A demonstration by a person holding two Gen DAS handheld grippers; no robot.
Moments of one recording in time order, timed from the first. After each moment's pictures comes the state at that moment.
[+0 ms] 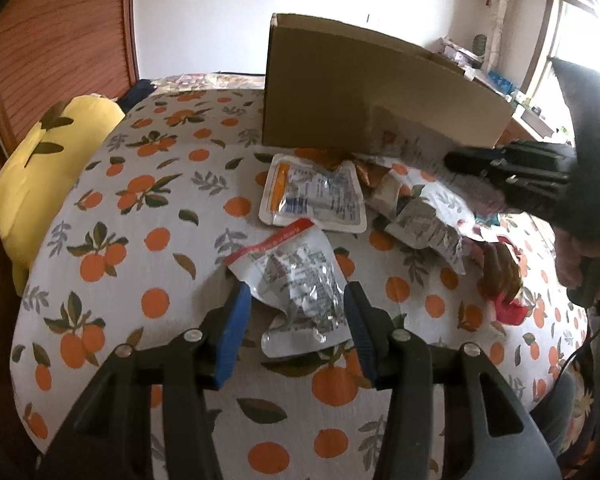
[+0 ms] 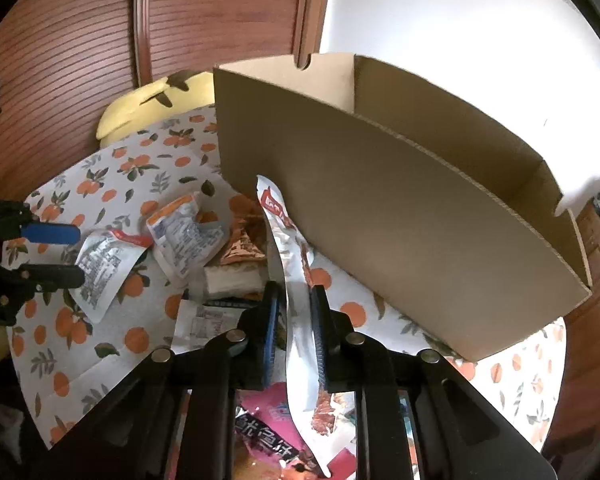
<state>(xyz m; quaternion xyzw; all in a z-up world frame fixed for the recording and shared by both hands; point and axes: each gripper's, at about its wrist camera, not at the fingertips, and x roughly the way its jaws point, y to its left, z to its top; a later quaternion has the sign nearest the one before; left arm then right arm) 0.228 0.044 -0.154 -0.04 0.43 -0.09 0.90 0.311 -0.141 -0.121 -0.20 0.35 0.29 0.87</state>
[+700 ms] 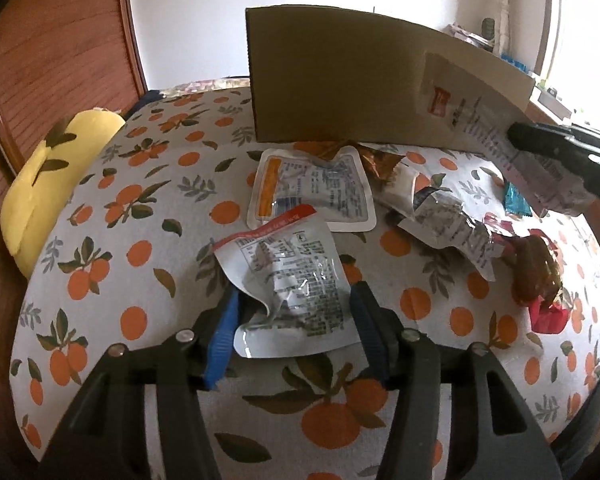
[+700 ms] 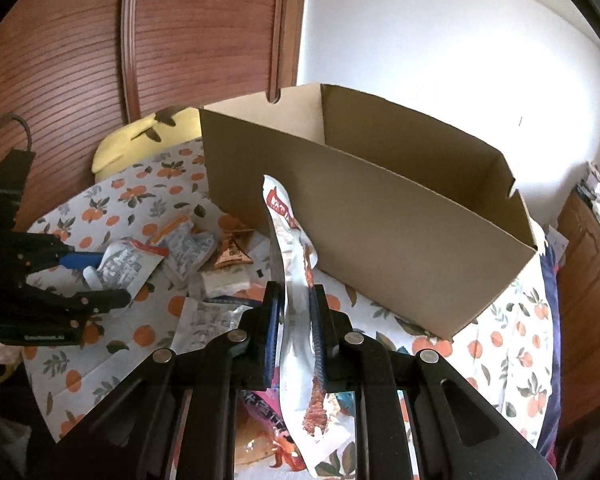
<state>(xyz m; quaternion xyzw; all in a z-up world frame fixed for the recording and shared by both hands) 0.246 0.019 -0.174 0.01 0.43 -0.05 0.90 0.286 -0.171 -0.107 -0.15 0.32 0.27 0.90</state>
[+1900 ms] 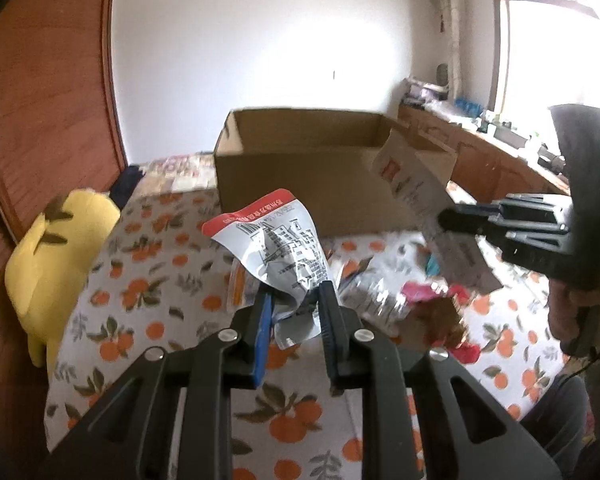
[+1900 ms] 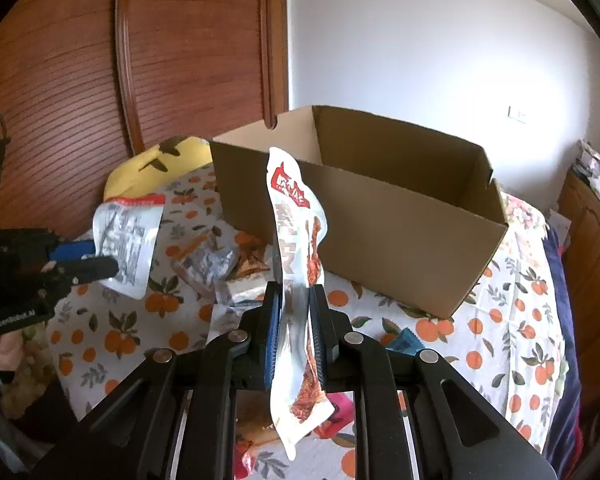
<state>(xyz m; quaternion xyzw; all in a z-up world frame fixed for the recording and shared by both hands) 0.205 0.004 -0.086 0.02 0.30 -0.12 0.95 0.258 -0.187 -0.086 -0.10 0.30 0.27 0.91</state>
